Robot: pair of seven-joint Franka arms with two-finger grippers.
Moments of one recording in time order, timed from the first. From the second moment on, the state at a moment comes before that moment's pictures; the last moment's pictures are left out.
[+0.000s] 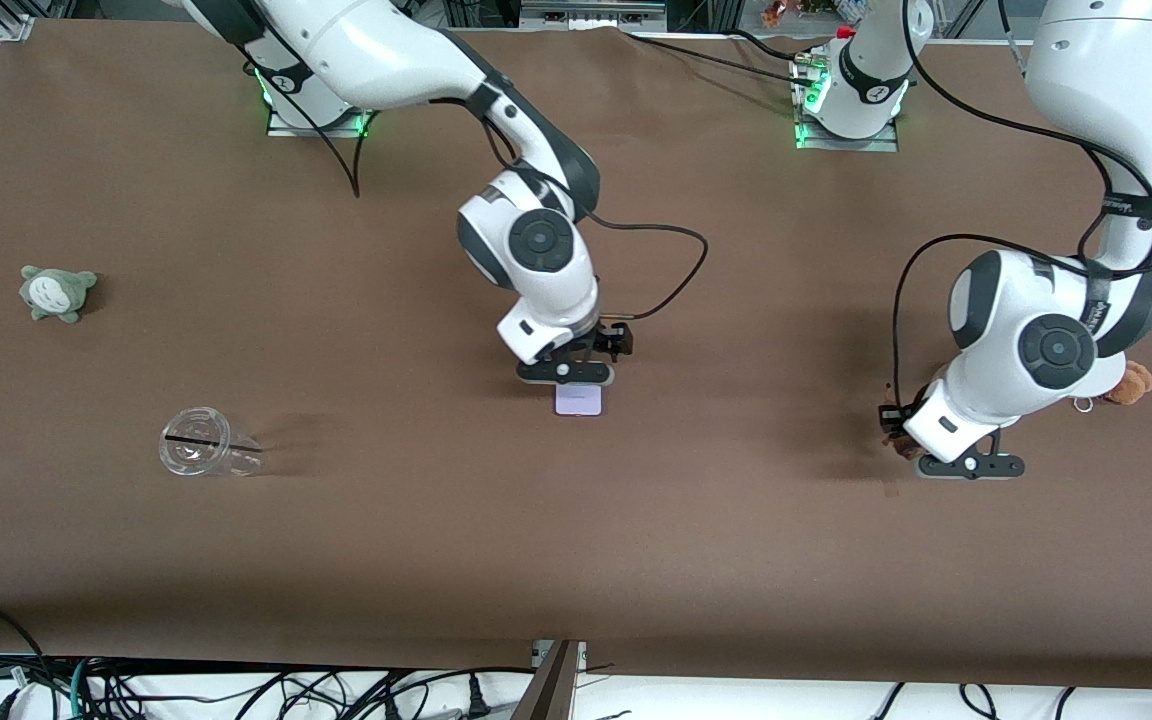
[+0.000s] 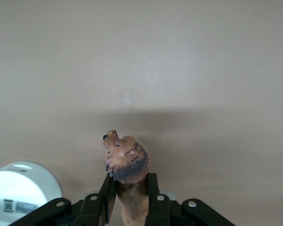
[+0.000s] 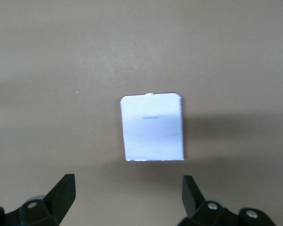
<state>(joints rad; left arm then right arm) 0.07 0.51 -0.14 -1.74 0.15 2.23 -0.14 0.69 0.85 0.10 -1.27 -0.04 2.23 0.84</state>
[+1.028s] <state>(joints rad) 0.17 0.44 -0.14 -2.01 0.20 2.48 -0.07 0.71 0.95 0.07 -1.25 -0.13 2.30 0.84</state>
